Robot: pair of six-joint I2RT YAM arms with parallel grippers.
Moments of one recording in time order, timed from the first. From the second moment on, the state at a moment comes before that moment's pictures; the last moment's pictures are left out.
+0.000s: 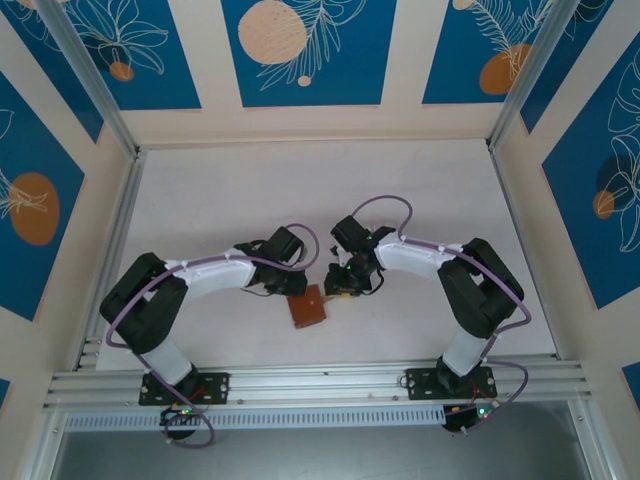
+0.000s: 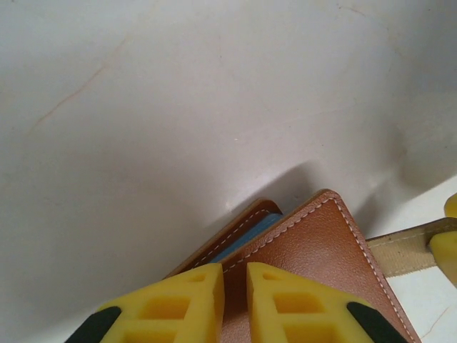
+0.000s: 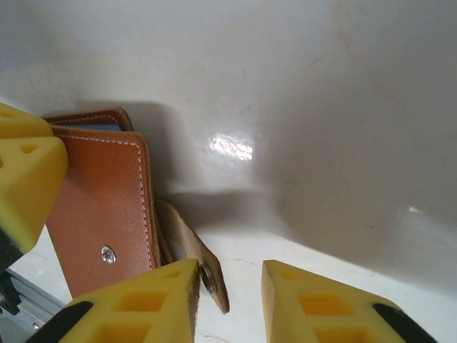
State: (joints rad) left arm -0.75 1.65 0.90 -0.41 0.19 -0.52; right arm 0.68 1.71 1.00 -0.65 -0.39 0.60
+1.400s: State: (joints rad) left arm -0.78 1.29 0.81 -0.52 0.17 -0.53; right arm 0.67 1.68 0.99 -0.59 -0.49 0.61
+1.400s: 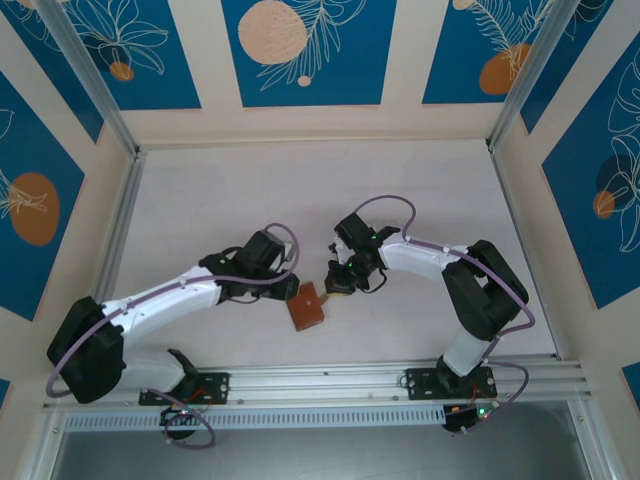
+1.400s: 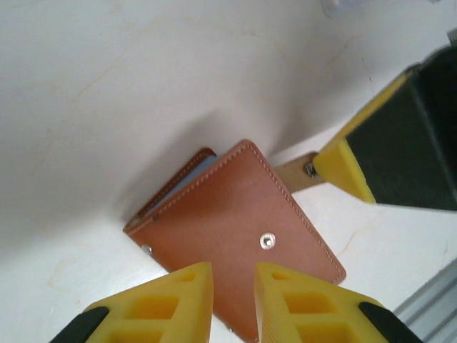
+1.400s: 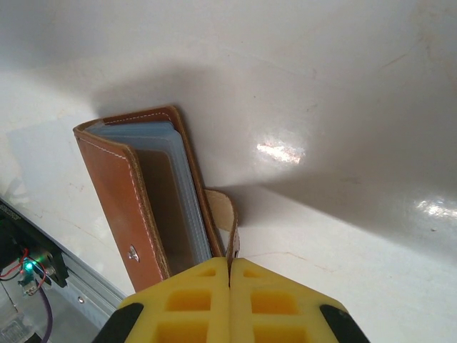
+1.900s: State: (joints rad) left arm -0.85 1.45 0.72 -0.43 0.21 -0.58; right arm 0.67 1.68 0.99 -0.59 -0.52 0.60
